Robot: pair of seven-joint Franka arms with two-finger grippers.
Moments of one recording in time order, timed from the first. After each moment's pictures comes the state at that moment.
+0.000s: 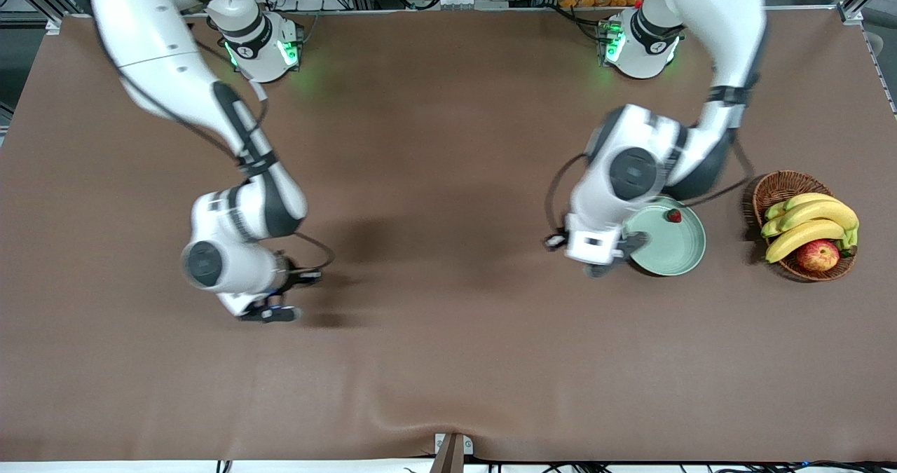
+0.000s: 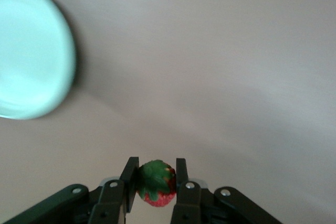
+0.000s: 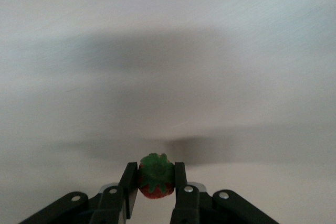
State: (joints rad) left arm -0.30 0.42 -0.10 -1.73 0.02 2.02 -0.97; right arm 0.30 0.71 0.04 -1.58 0.21 2.18 0.30
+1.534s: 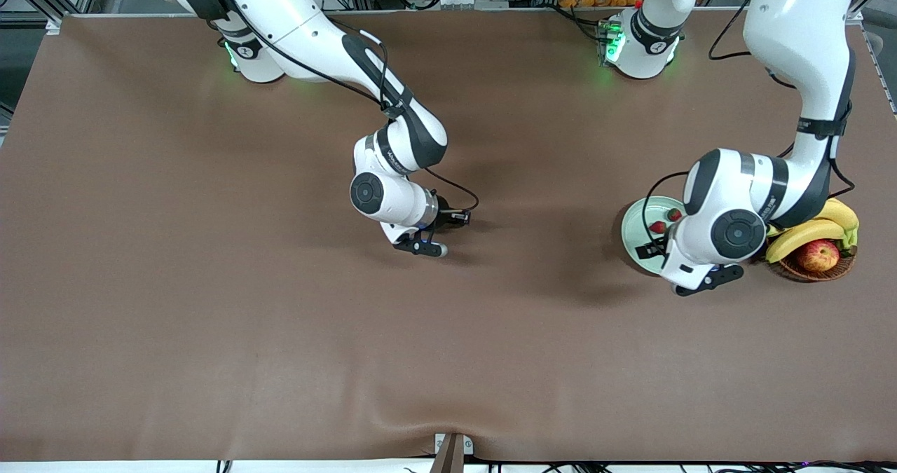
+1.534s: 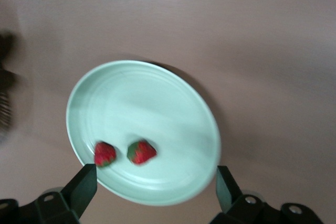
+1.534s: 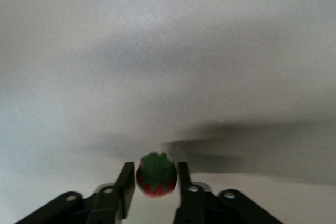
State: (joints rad) left arm -0.05 0.47 -0.18 -1.76 0.20 1.95 -0.62; right arm 0.70 0.78 0.02 -1.58 0.72 2.42 0.43
